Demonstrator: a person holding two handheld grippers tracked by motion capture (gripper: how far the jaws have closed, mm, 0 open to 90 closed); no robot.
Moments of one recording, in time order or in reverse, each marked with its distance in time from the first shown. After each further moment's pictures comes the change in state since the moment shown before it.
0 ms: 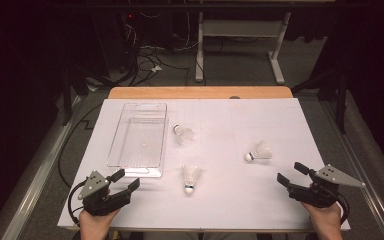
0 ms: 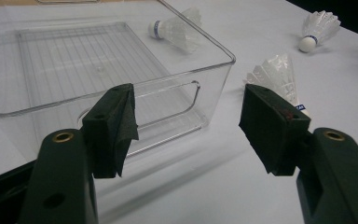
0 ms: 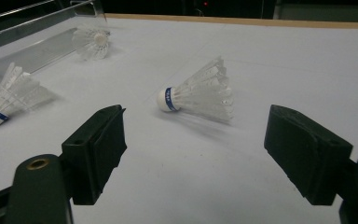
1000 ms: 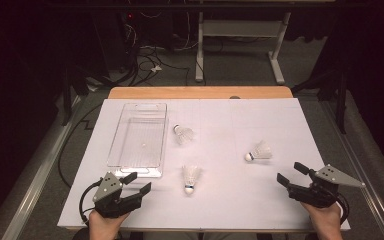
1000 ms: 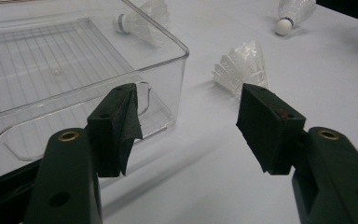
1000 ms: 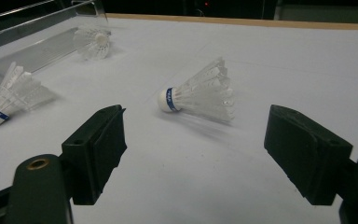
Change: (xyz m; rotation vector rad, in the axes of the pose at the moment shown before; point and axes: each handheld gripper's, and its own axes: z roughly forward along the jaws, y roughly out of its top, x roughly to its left) left arm -0.025 0.004 0.014 0.046 -0.054 0.076; right arm 0.001 0.000 0.000 -0.002 0.003 -0.005
